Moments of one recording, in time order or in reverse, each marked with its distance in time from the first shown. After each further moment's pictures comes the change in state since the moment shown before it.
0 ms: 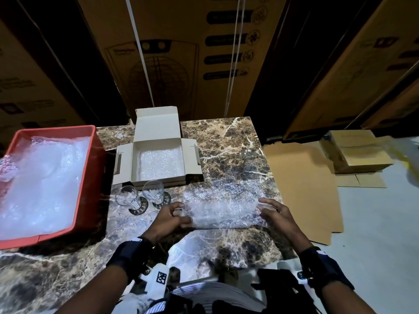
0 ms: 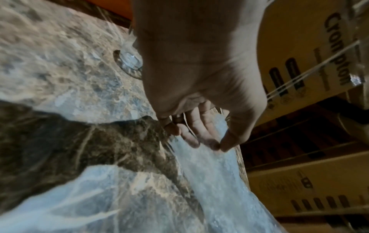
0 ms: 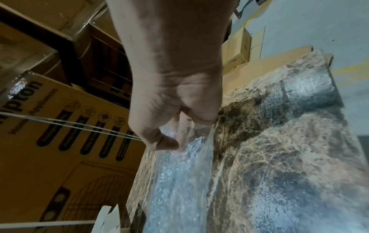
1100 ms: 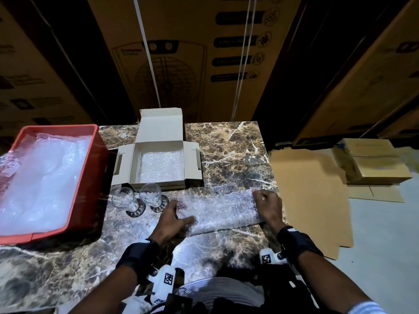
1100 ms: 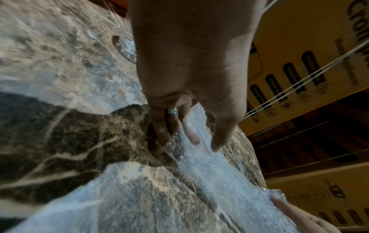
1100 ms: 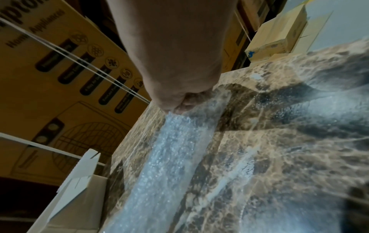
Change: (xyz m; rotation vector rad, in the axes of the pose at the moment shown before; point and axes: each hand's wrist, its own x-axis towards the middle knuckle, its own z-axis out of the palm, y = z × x) left_hand 0.025 -0.009 0.021 0.073 0.157 -0.034; right_hand 0.075 -0.017 0.031 -0.410 0.258 -0.284
